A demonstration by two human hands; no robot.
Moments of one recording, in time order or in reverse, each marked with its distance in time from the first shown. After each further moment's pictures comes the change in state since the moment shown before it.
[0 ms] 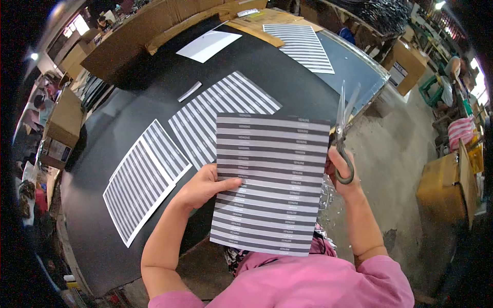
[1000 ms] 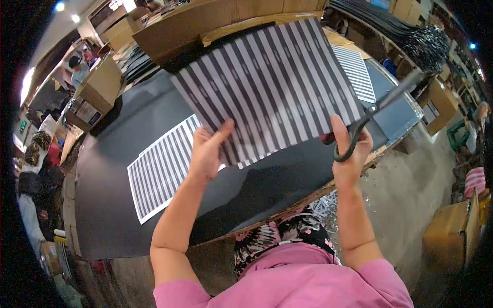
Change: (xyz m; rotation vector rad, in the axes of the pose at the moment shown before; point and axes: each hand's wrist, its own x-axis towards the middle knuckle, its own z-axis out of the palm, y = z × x) left_hand -0.002 0.020 -0.050 -0.368 0.597 0.636; right_hand 0.047 -0.008 0.119 -0.142 0.059 -0.596
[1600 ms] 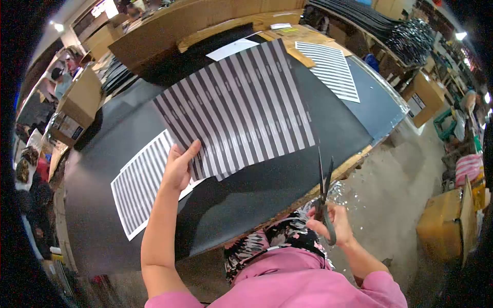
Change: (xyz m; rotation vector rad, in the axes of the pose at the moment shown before) left_hand 0.017 -0.023 -0.045 0.047 -0.007 -0.178; right_hand -0.085 -0.028 -0.092 -0.342 -0.497 0.742
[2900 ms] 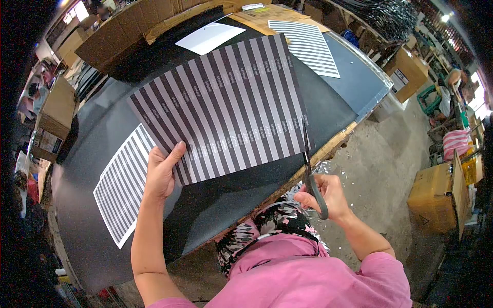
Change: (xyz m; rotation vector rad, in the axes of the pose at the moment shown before) left_hand -0.016 -0.002 0.022 0.071 -0.128 0.007; right_hand 0.021 0.005 -0.014 -0.170 0.071 -0.049
